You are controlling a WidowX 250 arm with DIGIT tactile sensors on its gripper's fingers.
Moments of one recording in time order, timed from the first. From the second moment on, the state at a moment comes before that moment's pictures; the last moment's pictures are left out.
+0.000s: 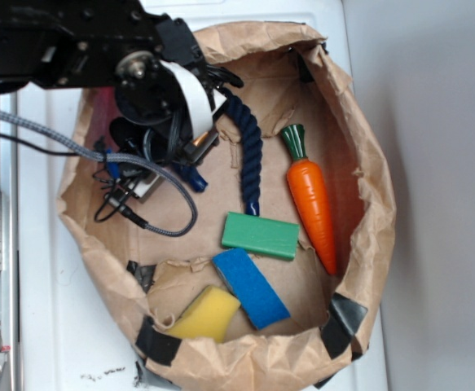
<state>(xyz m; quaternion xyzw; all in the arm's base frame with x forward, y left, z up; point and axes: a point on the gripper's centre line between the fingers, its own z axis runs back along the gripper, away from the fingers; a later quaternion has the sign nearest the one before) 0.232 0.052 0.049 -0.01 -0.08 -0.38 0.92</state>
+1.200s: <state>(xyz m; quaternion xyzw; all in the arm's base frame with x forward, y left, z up) 0.261 0.031 0.012 0.00 -0.13 -0.35 0.93</state>
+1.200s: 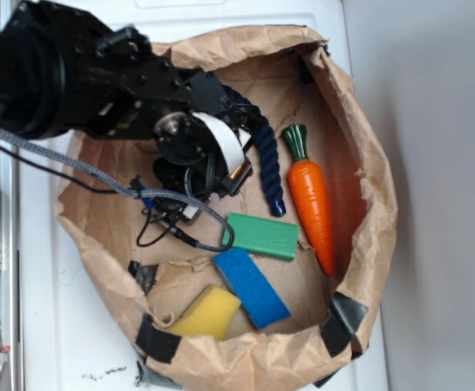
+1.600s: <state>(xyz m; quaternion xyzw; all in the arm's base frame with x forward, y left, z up) 0.261 0.030 0.013 0.00 -0.13 -0.35 0.93</state>
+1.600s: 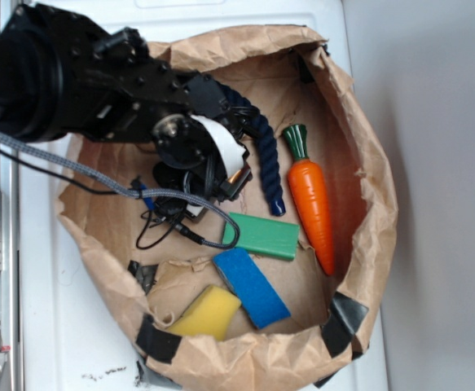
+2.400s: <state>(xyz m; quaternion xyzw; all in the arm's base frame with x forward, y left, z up) 0.272 0.033 0.075 -0.06 -0.11 -0.30 0.95</state>
